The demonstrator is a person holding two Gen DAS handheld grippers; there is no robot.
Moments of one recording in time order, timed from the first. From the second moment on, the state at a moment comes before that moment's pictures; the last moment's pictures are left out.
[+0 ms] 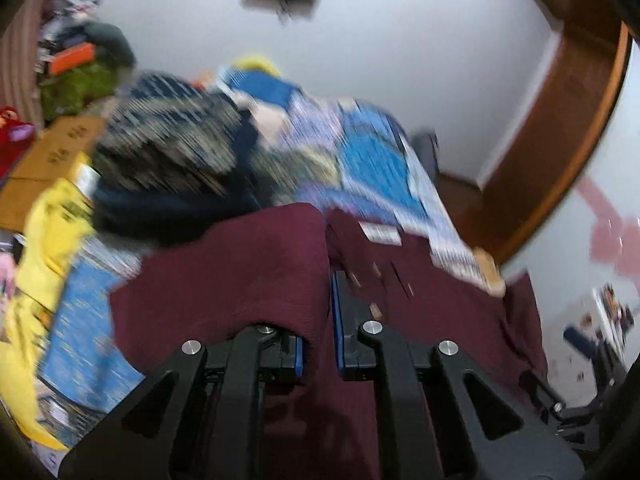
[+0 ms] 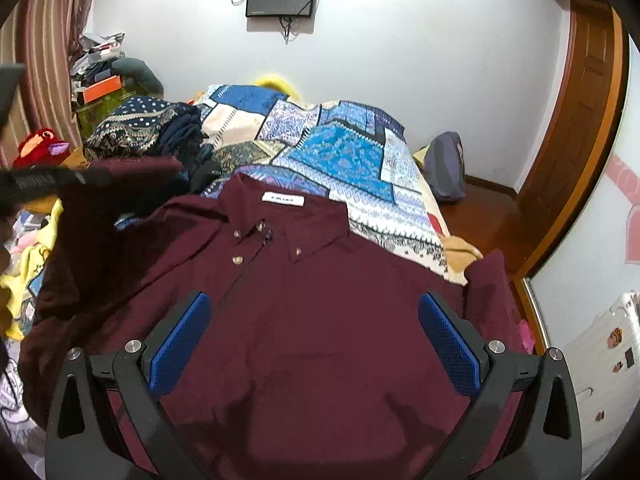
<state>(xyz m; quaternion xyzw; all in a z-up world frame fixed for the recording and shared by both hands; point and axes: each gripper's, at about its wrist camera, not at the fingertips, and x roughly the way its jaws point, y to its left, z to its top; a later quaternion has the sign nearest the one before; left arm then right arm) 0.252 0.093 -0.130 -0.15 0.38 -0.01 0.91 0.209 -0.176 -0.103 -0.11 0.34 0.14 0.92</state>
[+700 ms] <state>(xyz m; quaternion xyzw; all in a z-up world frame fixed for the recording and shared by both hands) 0.188 0.102 -0.134 -0.11 0.43 -0.01 0.90 0.195 -0.159 -0.091 -0.12 0.35 0.19 0.91</state>
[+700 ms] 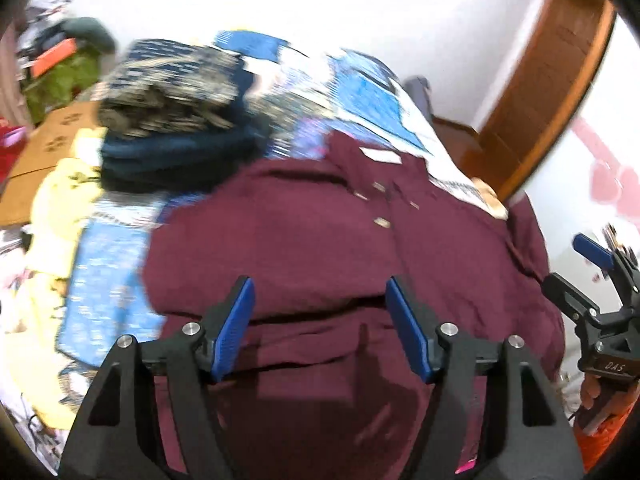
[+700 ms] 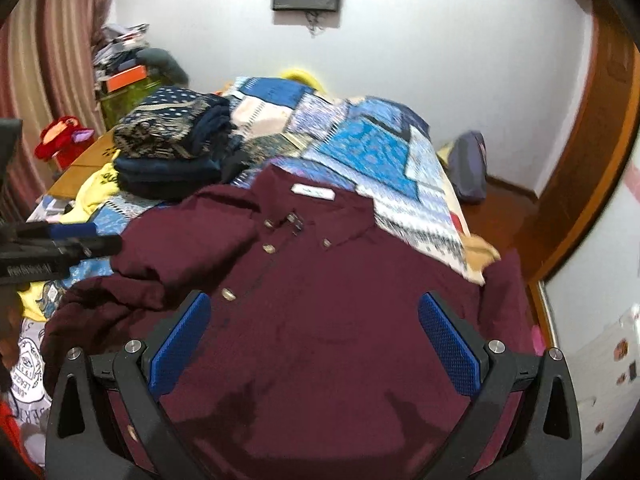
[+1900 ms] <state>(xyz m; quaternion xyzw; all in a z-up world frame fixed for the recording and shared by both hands) 0.108 0.315 -0.255 -0.28 0.42 0.15 0.85 0.233 0.127 -0.251 -0.38 0.52 0.34 0.69</state>
